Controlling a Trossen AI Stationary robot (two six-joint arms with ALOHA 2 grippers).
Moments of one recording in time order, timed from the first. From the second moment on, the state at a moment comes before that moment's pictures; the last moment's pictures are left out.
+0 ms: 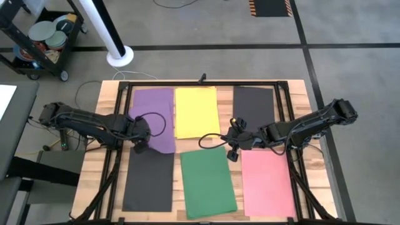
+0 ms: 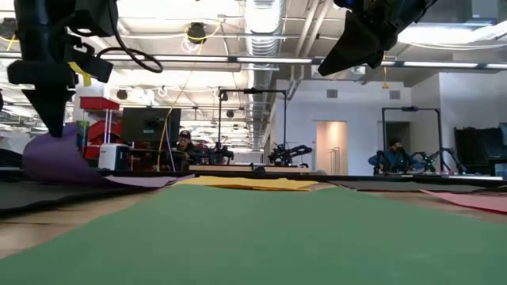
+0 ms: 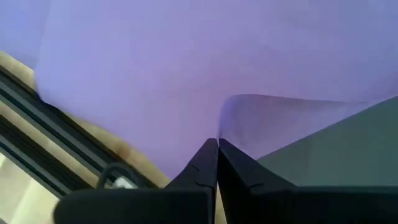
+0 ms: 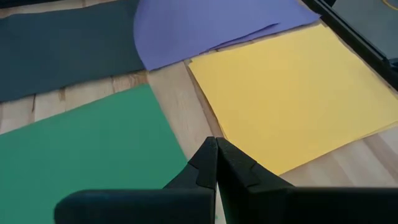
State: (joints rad) left arm -0.12 1.02 0.71 -1.24 -0.31 -0.71; right arm 0.26 1.33 0.90 -0.28 0.47 0.36
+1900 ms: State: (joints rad) left arm -0.08 1.26 0.83 -1.26 -0.41 -0.49; right arm 0.25 1.33 0.90 -0.28 0.44 0.36
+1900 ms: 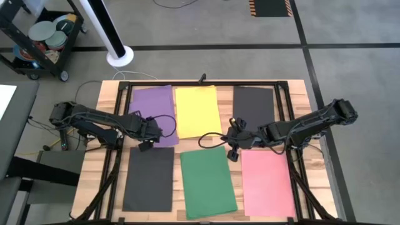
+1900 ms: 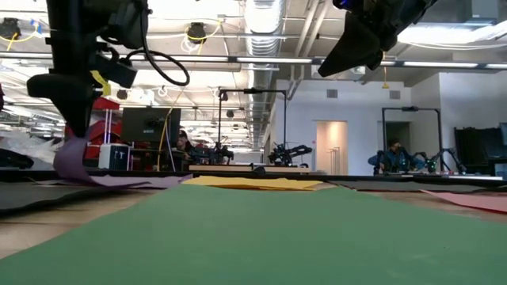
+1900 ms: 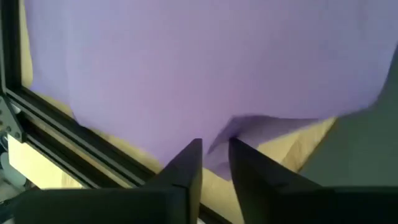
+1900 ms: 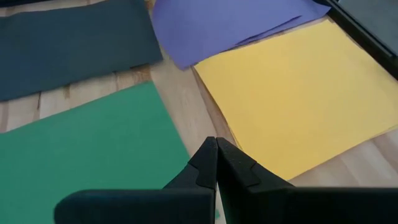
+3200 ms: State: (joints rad) left arm -0.23 1.26 0.83 -1.20 -0.21 -0.75; right arm 0.25 1.33 0.90 -0.31 0.42 0.36
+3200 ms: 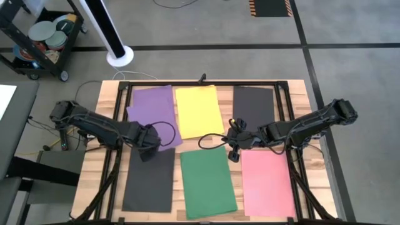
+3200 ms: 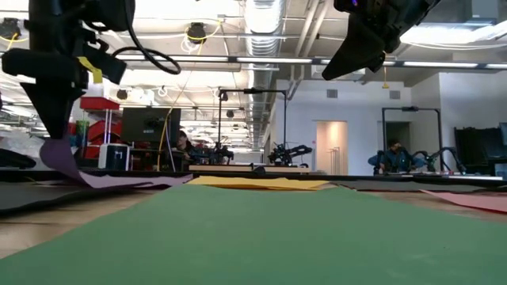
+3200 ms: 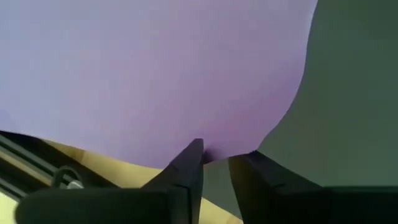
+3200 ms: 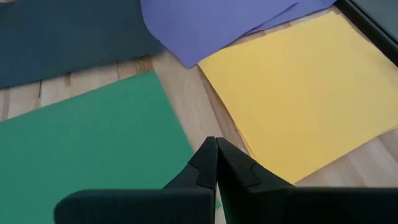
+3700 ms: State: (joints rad) left arm -0.29 1.26 0.83 -1.21 -0.32 -0.74; right arm 0.25 1.33 0.90 -0.31 0.42 0.34
